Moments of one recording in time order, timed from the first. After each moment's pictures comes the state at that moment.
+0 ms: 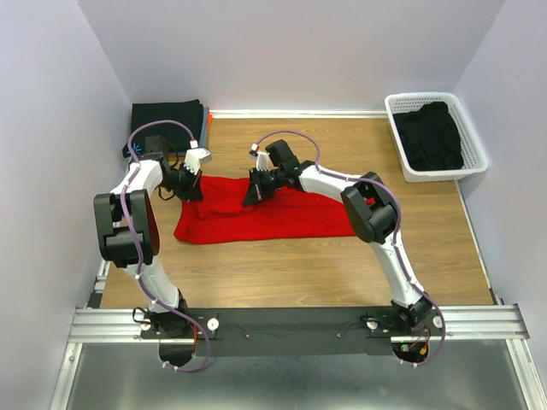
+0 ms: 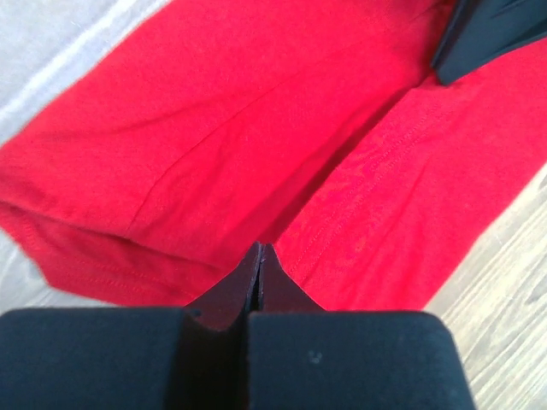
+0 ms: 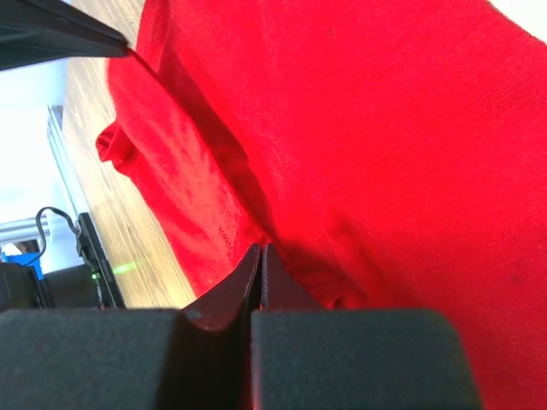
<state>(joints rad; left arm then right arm) 0.14 1.79 1.26 -0.71 0.67 0.73 0.68 2.36 1.76 -0.17 -0.68 0.45</state>
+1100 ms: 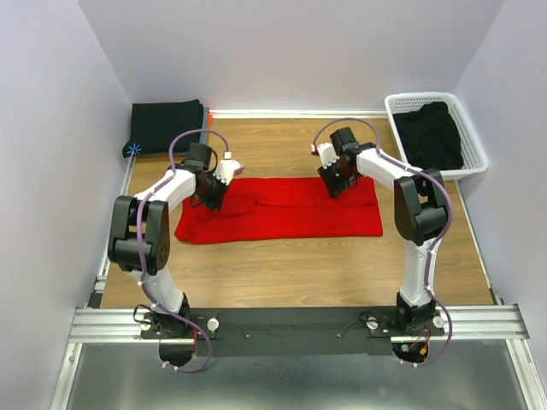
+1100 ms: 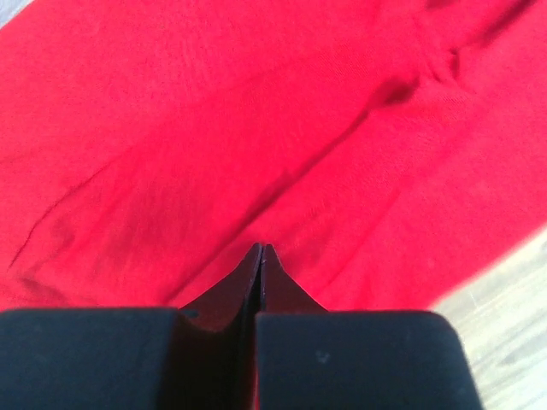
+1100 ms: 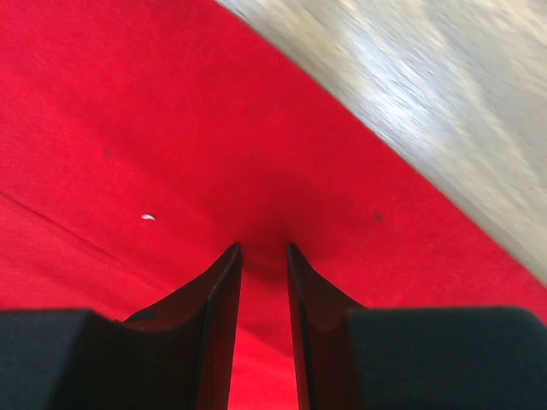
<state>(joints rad) -0.15 1.71 1.12 -0.57 0.32 0.48 0.35 2.08 1.52 -0.65 -0.16 -0.32</state>
